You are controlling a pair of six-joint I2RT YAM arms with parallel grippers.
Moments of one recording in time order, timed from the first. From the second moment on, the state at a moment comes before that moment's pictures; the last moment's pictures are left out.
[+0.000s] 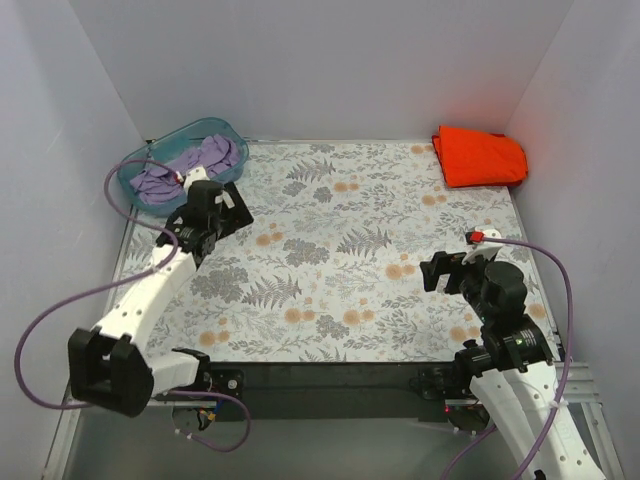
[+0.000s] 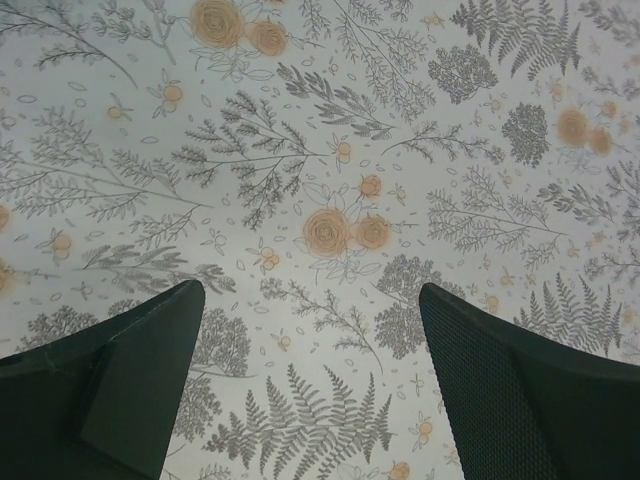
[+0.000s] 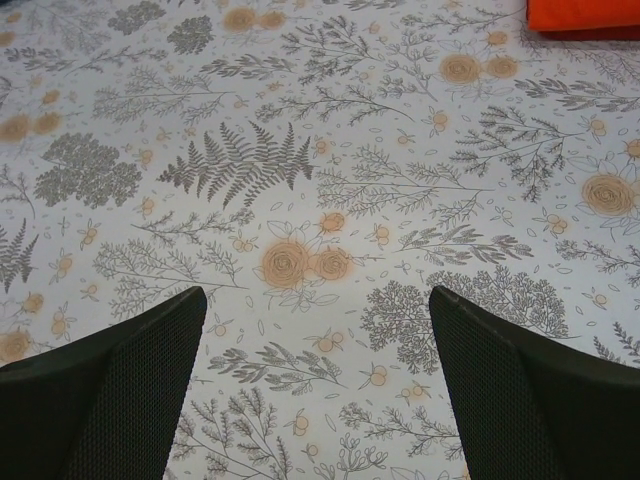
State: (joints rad) left arm -0.27 1.11 0.91 -0.41 -0.28 -0.60; right arm 0.28 0.37 0.51 -0.46 -0.01 0.14
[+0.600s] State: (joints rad) left arm 0.02 2.08 1.80 -0.34 -0.35 -0.51; right arm 0.32 0.36 0.49 -0.43 -0.10 0.12
